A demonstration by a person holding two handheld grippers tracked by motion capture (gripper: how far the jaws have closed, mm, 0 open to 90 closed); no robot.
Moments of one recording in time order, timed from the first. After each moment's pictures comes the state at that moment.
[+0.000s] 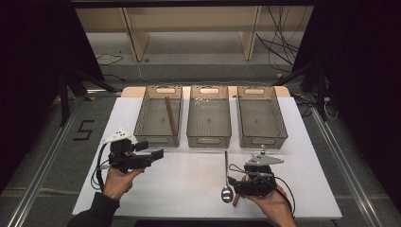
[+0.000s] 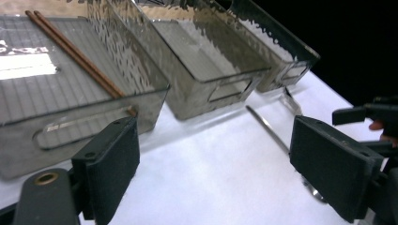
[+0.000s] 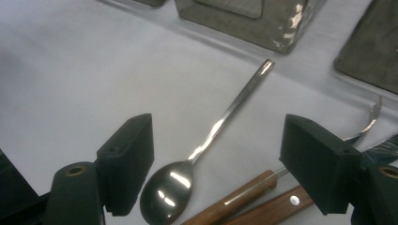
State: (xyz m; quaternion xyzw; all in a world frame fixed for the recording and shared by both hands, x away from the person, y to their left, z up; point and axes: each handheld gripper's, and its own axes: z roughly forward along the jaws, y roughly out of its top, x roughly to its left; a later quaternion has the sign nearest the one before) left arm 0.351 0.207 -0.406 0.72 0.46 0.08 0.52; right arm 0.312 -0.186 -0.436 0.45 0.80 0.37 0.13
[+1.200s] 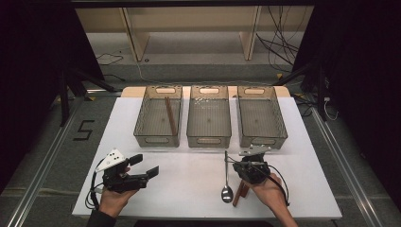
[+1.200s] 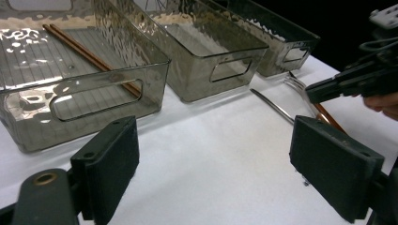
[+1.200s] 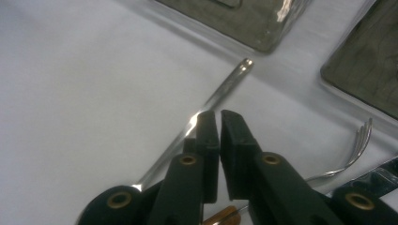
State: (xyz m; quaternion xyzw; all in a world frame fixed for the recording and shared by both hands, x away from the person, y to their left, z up) left arm 0.311 0.217 -0.432 0.72 0.42 0.14 0.54; right arm 0.352 -0.181 -0.453 0.44 0.83 0.31 0.15
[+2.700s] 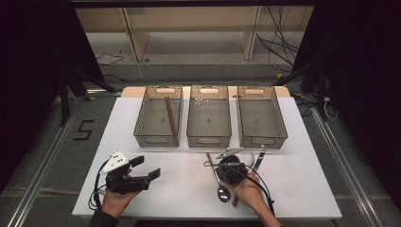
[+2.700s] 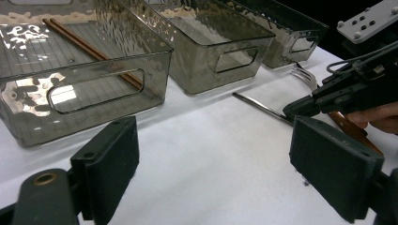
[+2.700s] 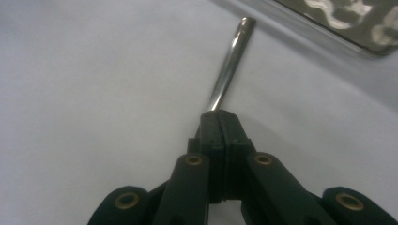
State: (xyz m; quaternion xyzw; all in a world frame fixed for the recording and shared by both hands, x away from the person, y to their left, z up) left arm 0.313 0.213 -0.443 0.73 0.42 0.15 0.53; right arm 0.364 -0.127 -0.479 0.41 0.86 0.29 0.10
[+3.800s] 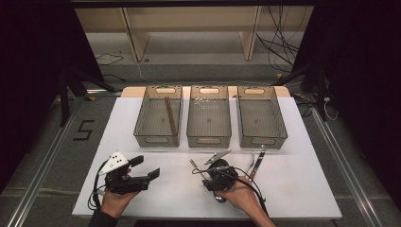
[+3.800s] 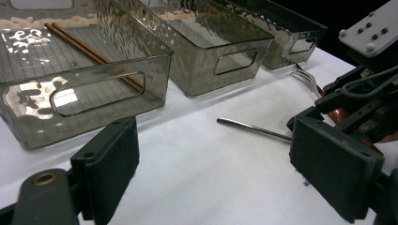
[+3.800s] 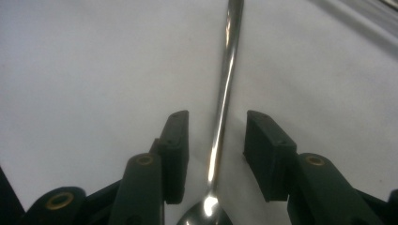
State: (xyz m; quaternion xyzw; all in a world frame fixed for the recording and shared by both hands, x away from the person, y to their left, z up) left arm 0.311 0.214 -0.441 0.73 0.41 0.16 0.53; right arm 0.350 -0.099 -0.470 0.37 0.89 0.26 0.06
